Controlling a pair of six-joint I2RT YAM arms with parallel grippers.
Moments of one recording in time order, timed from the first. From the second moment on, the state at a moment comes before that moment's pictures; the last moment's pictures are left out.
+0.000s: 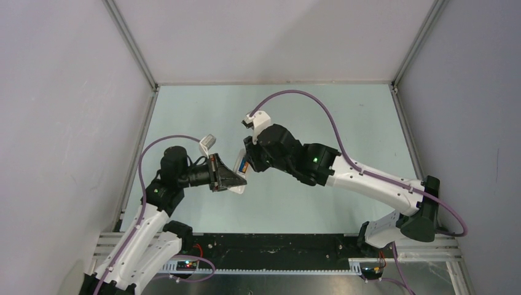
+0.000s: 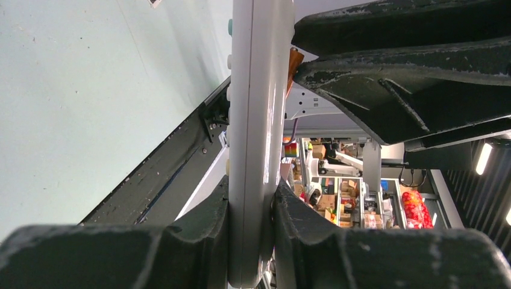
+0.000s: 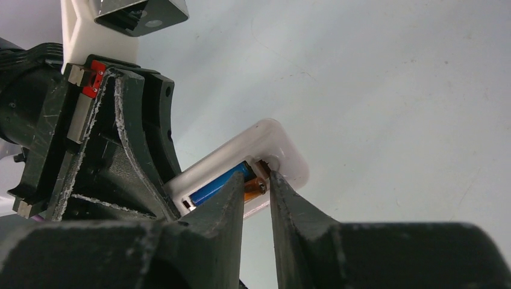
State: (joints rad) left arm -0.33 0.68 0.58 -0.27 0.92 -0.99; right arm 1.14 1.46 1.46 -0.50 0.24 0.34
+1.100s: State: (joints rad) left arm -0.33 0.68 0.58 -0.30 0.93 -1.01; right arm 1.24 1.49 1.45 -0.46 0.45 0.34
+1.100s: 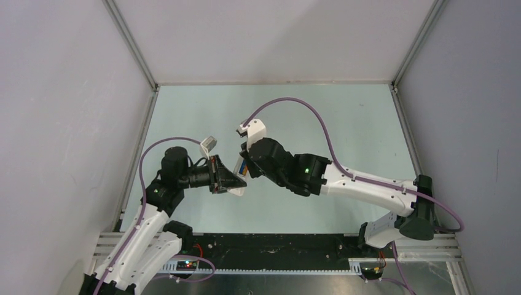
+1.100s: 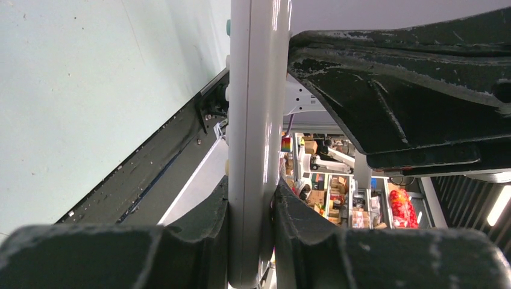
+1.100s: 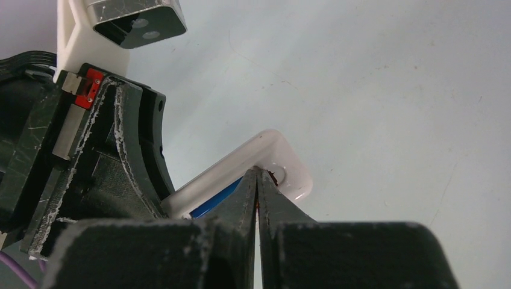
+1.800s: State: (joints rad) left arm -0.33 0.68 0.60 -0.33 0.89 -1.06; right arm 1.30 1.40 1.25 -0.23 0.52 0.45
